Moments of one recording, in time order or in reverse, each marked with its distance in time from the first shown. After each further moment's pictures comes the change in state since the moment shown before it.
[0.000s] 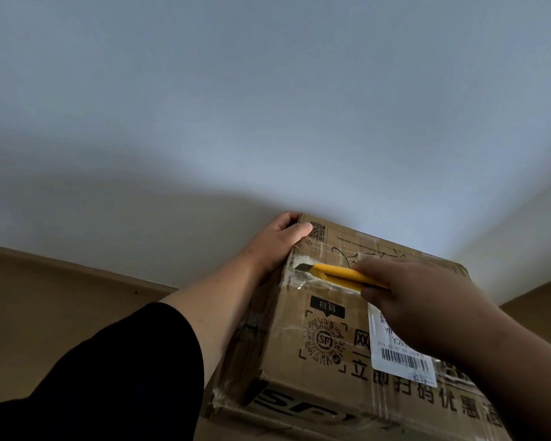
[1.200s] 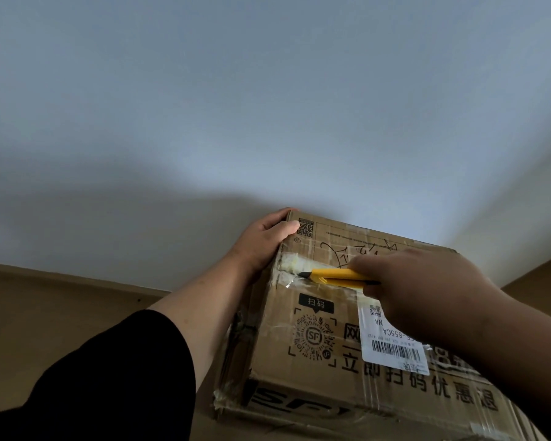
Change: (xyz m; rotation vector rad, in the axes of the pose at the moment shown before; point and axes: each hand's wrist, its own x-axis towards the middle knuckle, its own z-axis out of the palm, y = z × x) left_hand -0.004 0.005 0.005 0.007 -0.001 0.048; right_hand 0.002 0.018 0.001 -0.182 0.029 -0.083
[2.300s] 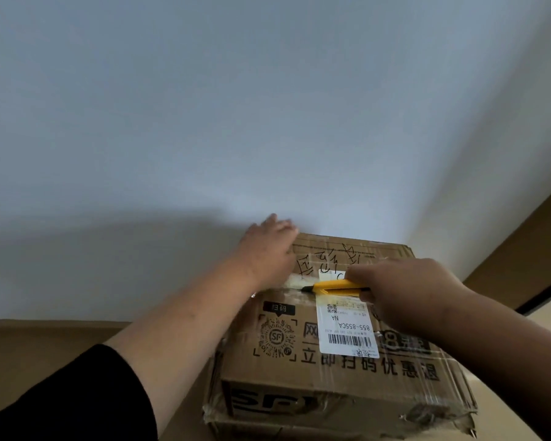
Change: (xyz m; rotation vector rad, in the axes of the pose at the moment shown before) left_hand -0.029 0.059 0.067 1.465 -0.205 0.211; right_hand -0.029 0.043 0.013 0.025 -0.067 0.065
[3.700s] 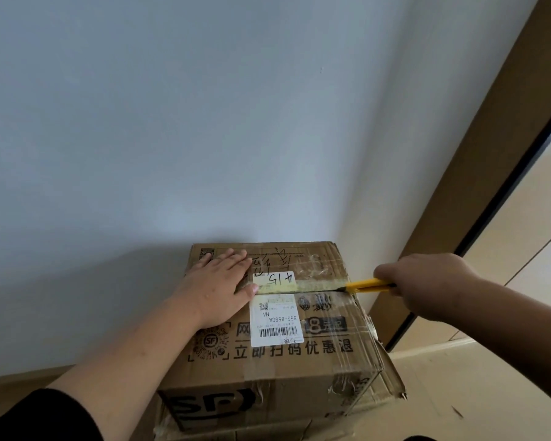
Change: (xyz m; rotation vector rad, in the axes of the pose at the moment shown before) left_hand -0.007 0.012 0.034 0.349 -0.104 0.082; right_hand -0.079 0.106 0.031 -0.117 -0.074 0.259
